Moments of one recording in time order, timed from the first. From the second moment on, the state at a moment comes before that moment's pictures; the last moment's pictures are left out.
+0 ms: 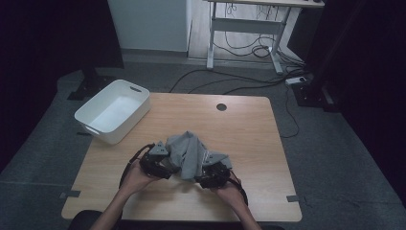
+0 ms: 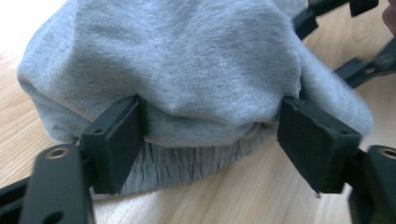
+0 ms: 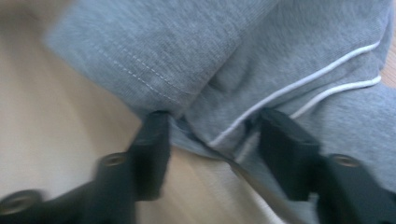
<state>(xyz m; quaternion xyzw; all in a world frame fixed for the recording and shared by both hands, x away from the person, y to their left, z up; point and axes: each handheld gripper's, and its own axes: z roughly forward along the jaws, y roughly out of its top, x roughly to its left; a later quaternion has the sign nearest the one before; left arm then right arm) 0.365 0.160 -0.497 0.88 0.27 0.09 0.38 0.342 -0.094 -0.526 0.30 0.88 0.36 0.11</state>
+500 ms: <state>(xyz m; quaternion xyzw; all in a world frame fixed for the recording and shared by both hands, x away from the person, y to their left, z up) 0.366 0.162 -0.473 0.86 0.26 0.13 0.41 0.342 -0.130 -0.480 0.34 0.85 0.38 0.15</state>
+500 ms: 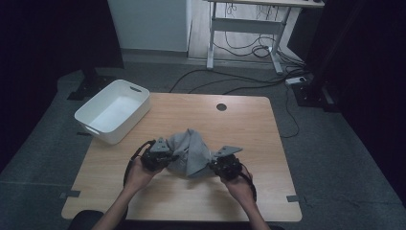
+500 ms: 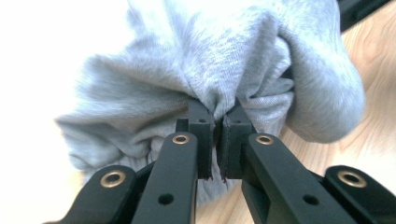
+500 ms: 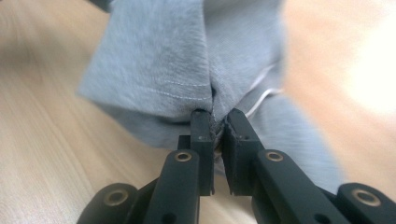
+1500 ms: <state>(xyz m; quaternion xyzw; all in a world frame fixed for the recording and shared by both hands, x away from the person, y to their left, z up) 0.391 0.215 -0.461 0.83 0.34 0.16 0.41 0.382 -0.211 -0.468 0.44 0.80 0.37 0.17</state>
